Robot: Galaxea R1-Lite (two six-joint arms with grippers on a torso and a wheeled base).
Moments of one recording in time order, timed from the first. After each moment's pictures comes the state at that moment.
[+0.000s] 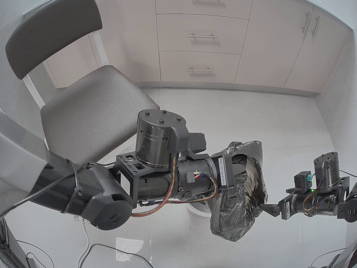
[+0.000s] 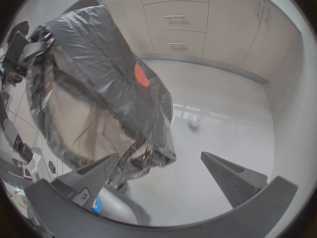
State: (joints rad) left arm -0.85 1.95 -1.02 -0.66 -0.36 -0.70; right arm 0.40 1.54 -0.38 -0.46 -0.06 0.03
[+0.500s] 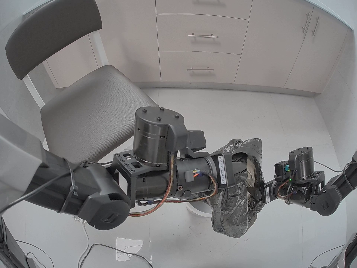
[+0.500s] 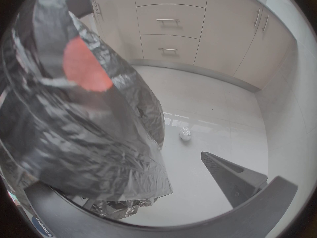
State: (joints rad) left arm -0.86 1.94 -1.02 -0.66 -0.36 -0.70; right arm 0.40 1.85 -0.49 -0.74 -0.19 0.01
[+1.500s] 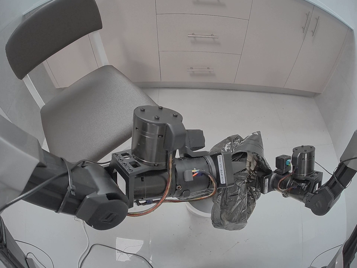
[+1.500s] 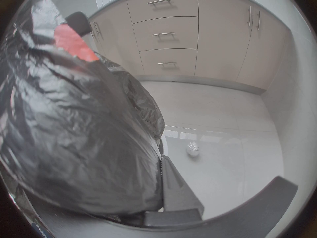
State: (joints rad) left arm -0.86 1.93 -1.02 -0.66 -0.36 -0.70; right arm 0.32 1.96 -0.47 -1.04 -0.06 0.02
